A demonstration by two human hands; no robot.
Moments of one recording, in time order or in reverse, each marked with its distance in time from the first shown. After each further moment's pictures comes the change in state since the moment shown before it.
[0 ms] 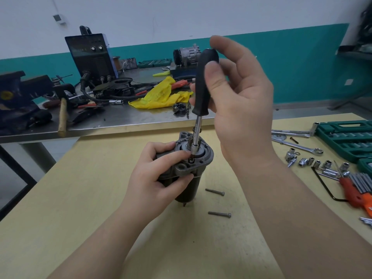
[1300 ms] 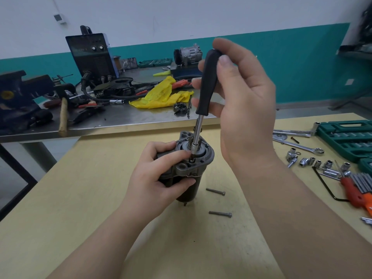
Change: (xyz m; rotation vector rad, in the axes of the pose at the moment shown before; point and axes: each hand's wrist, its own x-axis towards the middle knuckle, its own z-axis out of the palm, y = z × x) left_hand -0.001 -0.007 0.001 0.027 -0.003 0.028; right_hand -0.003 -0.001 0.000 0.091 0.042 0.068
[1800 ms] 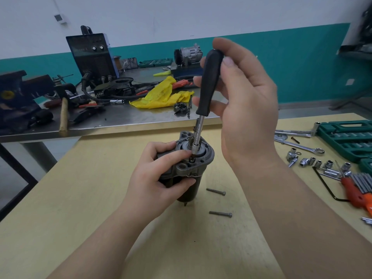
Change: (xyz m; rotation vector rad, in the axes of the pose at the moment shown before) left_hand -0.001 0.000 -0.001 0.016 -0.007 -0.002; right_hand 0.000 0.000 -0.001 0.020 0.012 0.026
